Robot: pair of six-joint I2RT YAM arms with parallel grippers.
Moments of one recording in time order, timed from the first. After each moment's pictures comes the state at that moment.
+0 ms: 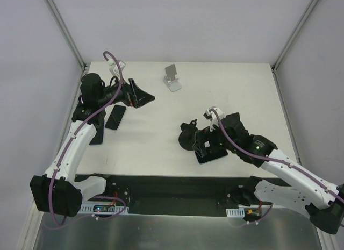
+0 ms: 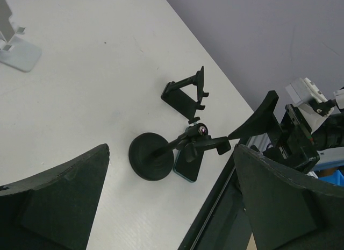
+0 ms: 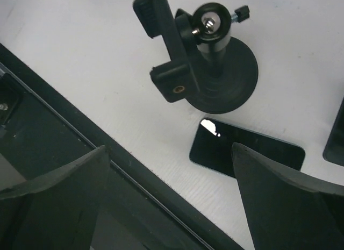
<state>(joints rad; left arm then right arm) -0.15 1.13 1.03 -0.09 0.86 -0.50 0.87 0.90 0.85 -0.64 0.04 0.29</state>
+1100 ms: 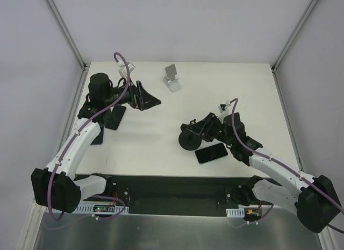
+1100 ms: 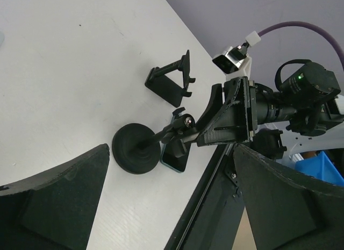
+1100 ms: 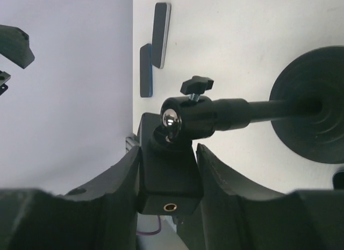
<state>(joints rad) -0.22 1.17 1.03 -0.09 0.88 -0.51 0.64 0.99 0.53 0.09 -0.21 1.11</state>
